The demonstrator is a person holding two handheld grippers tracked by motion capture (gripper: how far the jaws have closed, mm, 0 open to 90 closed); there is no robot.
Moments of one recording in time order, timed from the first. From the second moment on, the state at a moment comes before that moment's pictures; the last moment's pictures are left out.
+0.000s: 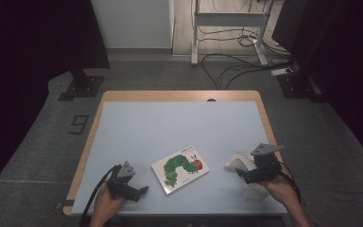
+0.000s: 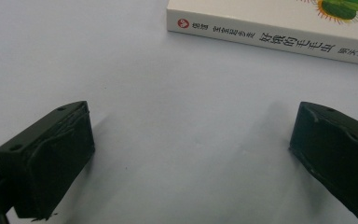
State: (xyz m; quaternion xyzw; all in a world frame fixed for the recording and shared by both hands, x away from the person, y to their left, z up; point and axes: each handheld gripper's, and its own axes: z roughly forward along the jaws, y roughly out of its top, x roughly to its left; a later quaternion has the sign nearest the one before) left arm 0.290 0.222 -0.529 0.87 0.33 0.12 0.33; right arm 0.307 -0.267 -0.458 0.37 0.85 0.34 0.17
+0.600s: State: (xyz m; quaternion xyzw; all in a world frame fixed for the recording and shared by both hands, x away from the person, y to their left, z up) left arm 0.290 0.222 -0.529 0.87 0.33 0.12 0.33; right arm 0.304 -0.303 -0.493 0.42 0.83 0.31 0.17
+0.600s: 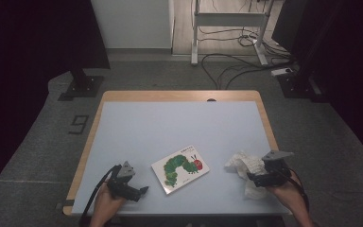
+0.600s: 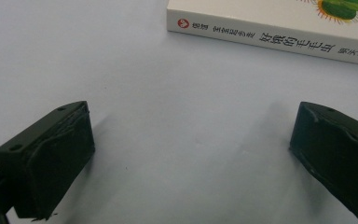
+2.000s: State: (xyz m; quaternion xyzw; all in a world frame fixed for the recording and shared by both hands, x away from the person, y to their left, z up) left arm 0.290 0.222 -0.529 0.87 0.33 0.12 0.33; right arm 0.302 -0.304 -0.467 0.42 0.82 0.36 0.16
